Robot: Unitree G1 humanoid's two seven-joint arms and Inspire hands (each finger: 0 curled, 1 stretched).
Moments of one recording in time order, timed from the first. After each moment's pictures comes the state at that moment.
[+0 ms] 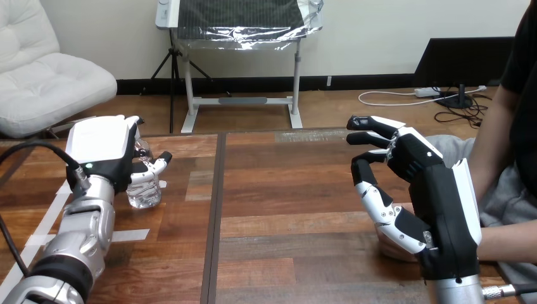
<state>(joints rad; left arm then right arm) -0.70 0.46 -0.40 1.13 0.82 -0.01 0.42 0.15 -0.09 -0.01 0.04 -0.12 -0.75 0.03</state>
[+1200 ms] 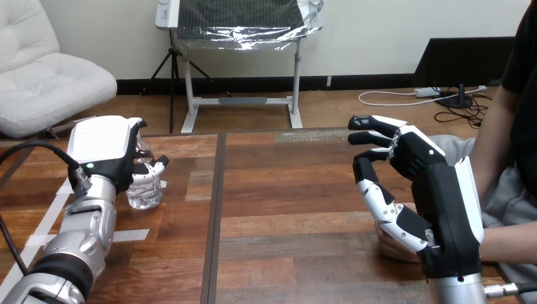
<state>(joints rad) -0.71 0.45 -0.42 1.15 0.78 -0.05 0.45 0.15 -0.09 -0.01 0.03 -0.12 -0.74 0.03</state>
